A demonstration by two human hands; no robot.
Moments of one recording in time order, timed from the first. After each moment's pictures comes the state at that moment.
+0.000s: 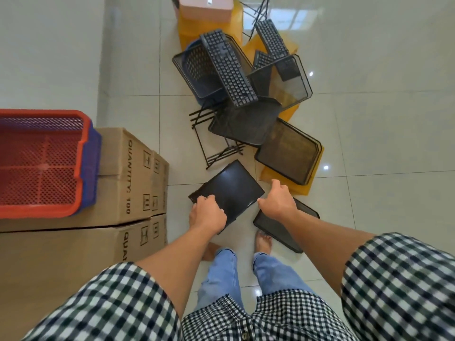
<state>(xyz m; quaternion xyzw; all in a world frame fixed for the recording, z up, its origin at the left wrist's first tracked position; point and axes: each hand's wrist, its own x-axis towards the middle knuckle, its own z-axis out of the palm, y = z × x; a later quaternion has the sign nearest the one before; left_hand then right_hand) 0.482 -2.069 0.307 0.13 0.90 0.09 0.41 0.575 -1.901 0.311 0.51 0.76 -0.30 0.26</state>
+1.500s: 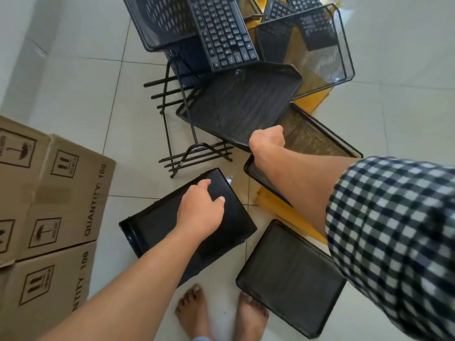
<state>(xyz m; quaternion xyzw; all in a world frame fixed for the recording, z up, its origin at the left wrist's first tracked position) 0.464 -1.881 0.020 0.03 0.90 0.24 0.36 0.412 -1.682 -0.039 0.65 0.59 -0.47 -0.01</state>
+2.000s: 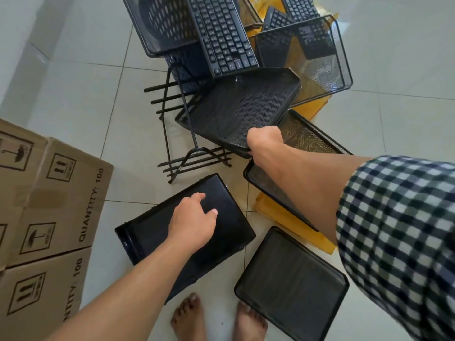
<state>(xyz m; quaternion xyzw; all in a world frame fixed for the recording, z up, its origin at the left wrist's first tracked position) 0.467 -1.897 0.014 0.01 0.90 0.24 0.37 0.400 -1.679 -0.016 0.59 0.59 -0.55 0.05</state>
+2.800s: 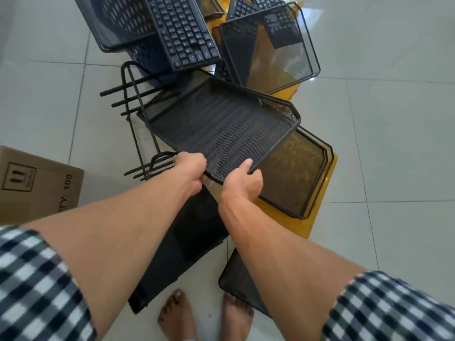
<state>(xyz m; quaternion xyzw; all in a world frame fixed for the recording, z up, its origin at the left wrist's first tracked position) 0.415 -1.784 -0.003 -0.27 0.66 0.56 0.42 0.493 -1.743 -0.019 0.74 0.41 -0.50 -0.18</state>
